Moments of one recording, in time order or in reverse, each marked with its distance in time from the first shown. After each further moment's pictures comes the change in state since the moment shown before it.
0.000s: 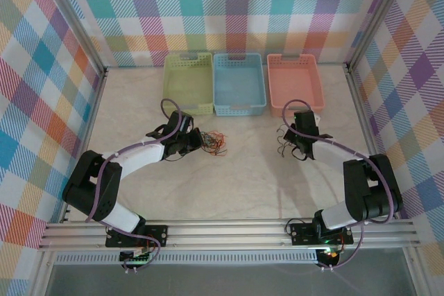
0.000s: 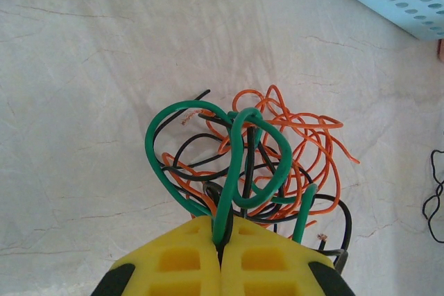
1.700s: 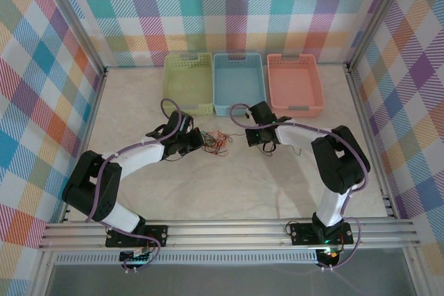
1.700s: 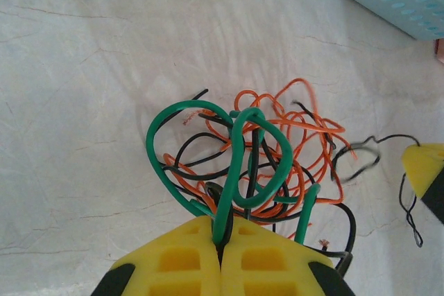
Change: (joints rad) left arm 0.000 -0.002 0.000 0.000 0.000 0.000; right arm 0.295 0.325 0.375 -0.239 -0.134 -0.424
